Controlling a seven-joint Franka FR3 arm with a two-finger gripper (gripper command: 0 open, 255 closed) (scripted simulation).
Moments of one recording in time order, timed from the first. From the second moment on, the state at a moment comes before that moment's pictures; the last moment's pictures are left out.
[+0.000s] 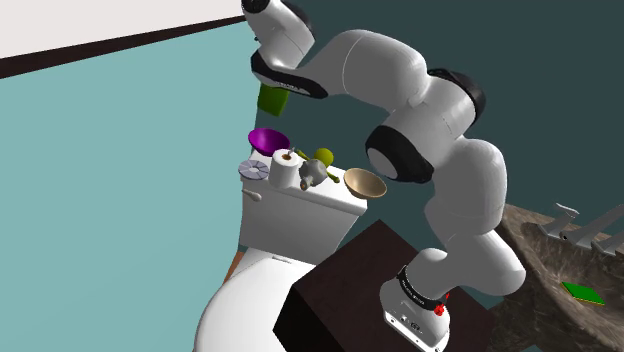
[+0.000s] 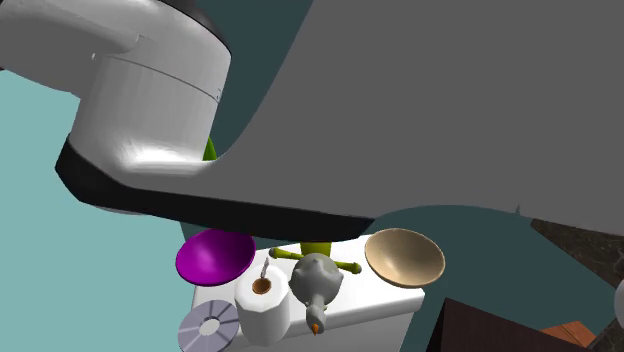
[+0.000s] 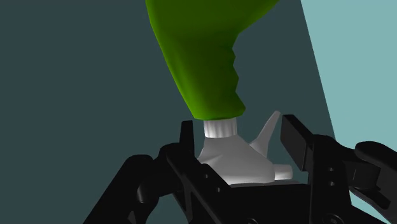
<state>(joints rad) -2.11 -0.71 1.92 -1.41 -0.31 2.25 1.38</state>
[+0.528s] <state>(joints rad) -2.14 -0.72 1.95 -1.43 -0.35 2.33 1.43</state>
